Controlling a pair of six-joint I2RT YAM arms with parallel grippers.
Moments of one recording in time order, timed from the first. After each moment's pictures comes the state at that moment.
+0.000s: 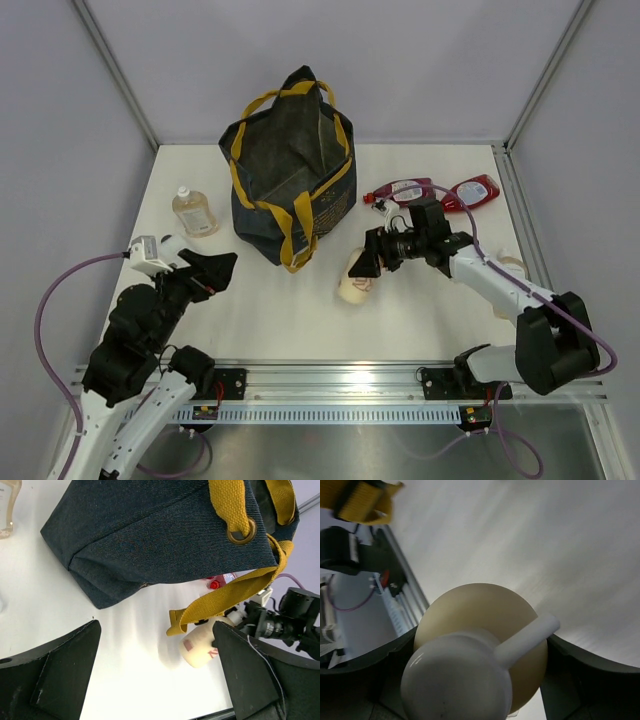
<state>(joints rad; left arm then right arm) -0.48 0.26 0.75 -0.65 -0.20 -0.75 0.41 1.36 0.81 -0.22 -0.74 0.19</state>
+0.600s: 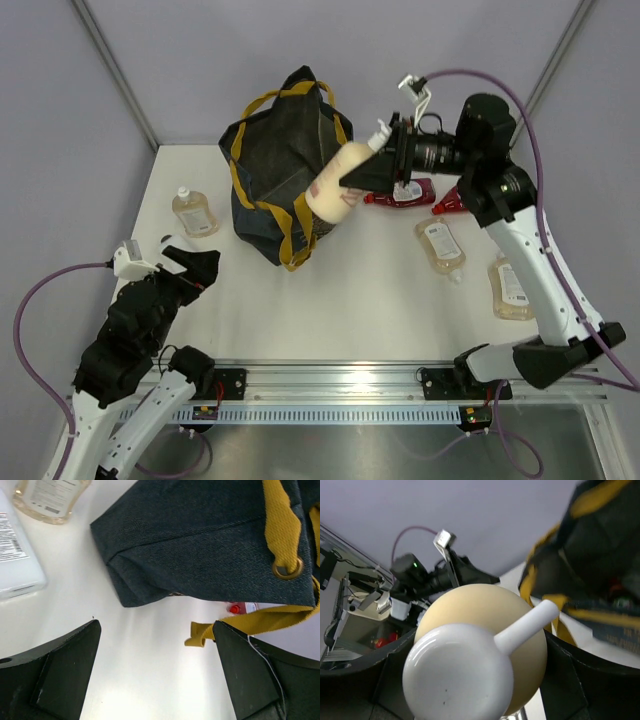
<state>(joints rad) -0.48 0.30 0.81 -0.79 -0.38 -0.88 0.43 1.32 1.62 -0.36 -0.98 0.55</state>
